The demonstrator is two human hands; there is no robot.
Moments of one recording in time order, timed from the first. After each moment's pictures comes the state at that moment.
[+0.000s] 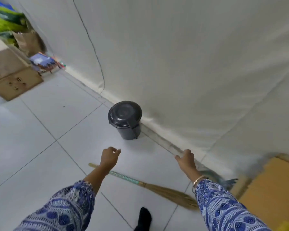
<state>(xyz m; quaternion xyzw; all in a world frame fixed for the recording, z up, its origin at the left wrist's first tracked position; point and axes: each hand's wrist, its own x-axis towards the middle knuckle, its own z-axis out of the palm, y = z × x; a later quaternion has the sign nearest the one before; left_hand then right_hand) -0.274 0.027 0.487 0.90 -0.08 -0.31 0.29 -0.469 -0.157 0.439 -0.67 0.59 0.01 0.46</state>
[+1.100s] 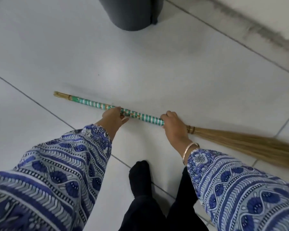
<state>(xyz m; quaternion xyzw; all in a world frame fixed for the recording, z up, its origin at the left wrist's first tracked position) -0.102 0.075 -0.129 0.72 0.37 -0.42 0.40 -0.292 -0.007 -0.137 -0.86 0.36 0.16 0.32</state>
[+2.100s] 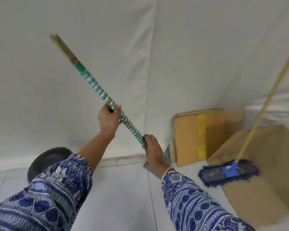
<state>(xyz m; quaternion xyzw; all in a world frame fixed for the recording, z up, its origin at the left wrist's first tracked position) -0.359 -0.145 0.687 0.64 -0.36 -0.43 0.53 -0.507 -0.101 0.559 -0.70 0.63 -0.26 0.21</state>
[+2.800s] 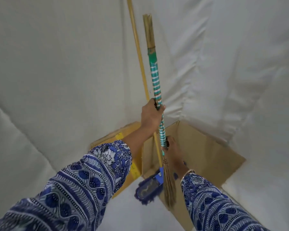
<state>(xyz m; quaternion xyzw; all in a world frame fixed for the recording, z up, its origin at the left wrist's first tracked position) -1.012 -0.081 0.781 0.39 -0.71 -0.43 0.40 -1.088 -0.011 0.638 -0.42 0.80 -0.41 0.14</state>
